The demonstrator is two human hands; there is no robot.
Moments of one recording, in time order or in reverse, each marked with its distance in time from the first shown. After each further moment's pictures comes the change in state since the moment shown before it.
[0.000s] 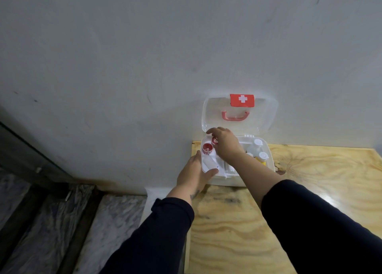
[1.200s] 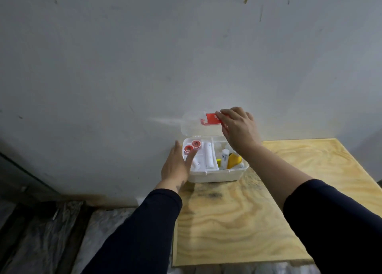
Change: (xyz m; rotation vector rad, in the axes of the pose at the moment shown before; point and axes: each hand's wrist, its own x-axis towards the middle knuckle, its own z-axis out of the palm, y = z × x) left_hand -0.025 0.043 -0.022 0.028 0.133 -0.061; right_hand -0.056 0.032 -0.093 -0.414 0.535 -0.243
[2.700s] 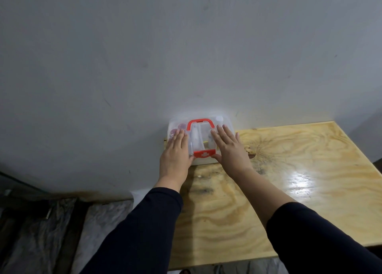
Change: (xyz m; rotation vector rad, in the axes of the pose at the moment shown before) left_hand 0.019 0.017 0.035 0.550 0.166 0.369; right_hand -0.071 0.010 0.058 0.107 -0.558 0.195
